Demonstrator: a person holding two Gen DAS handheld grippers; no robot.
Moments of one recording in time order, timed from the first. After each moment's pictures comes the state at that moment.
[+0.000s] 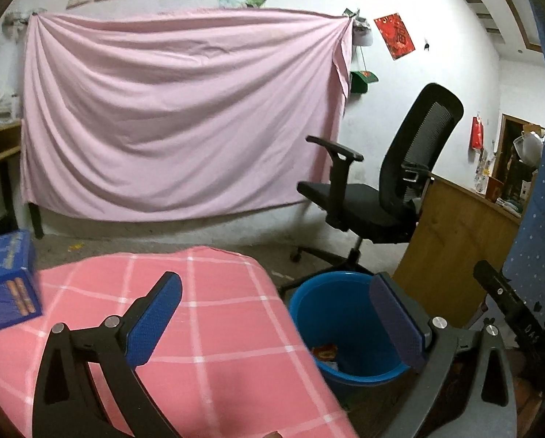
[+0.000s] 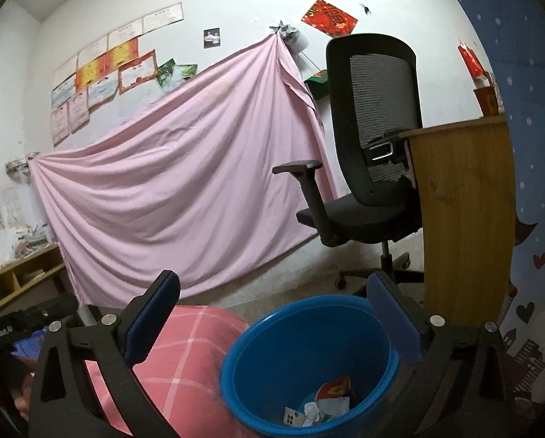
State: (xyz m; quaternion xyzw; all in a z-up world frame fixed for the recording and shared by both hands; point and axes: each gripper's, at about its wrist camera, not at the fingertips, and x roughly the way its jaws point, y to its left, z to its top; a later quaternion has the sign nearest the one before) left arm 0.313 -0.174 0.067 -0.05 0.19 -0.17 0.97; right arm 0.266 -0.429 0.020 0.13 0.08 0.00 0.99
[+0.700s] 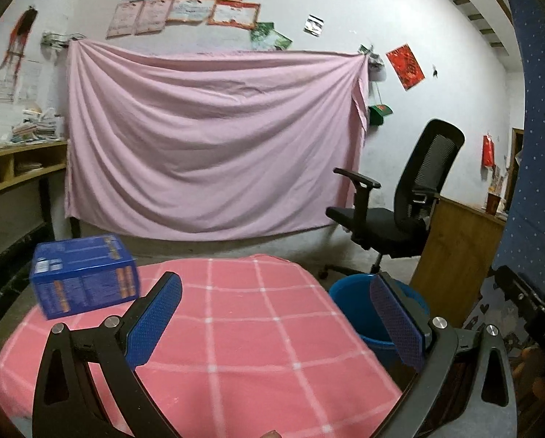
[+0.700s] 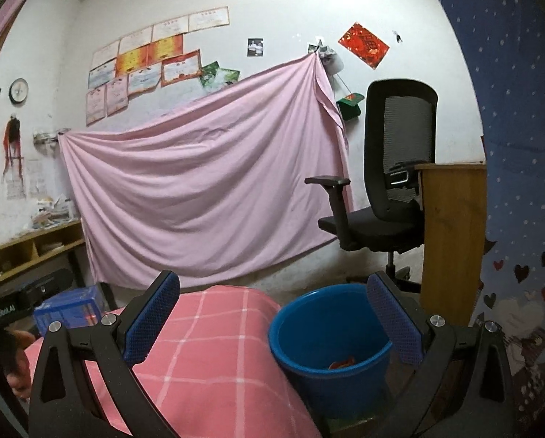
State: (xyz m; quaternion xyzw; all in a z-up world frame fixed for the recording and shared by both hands) left arm 0.179 -0.079 0.080 -0.06 0.14 -0.12 0.98; right arm 0.148 -0.341 0.050 0.07 0.07 0.02 1.00
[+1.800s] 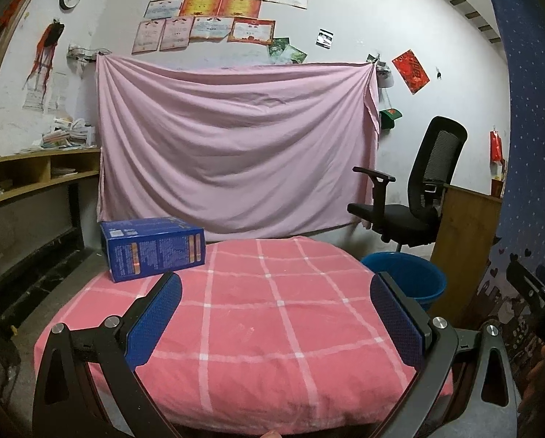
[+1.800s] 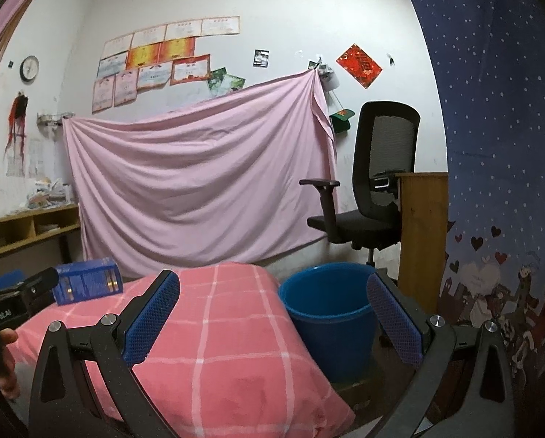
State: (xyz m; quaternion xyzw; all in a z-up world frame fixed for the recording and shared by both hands) left arm 0.072 -0.027 0.031 -0.03 0.12 -0.08 0.99; right arm 0.041 -0.259 0.008 0.03 0.05 -0.03 1.00
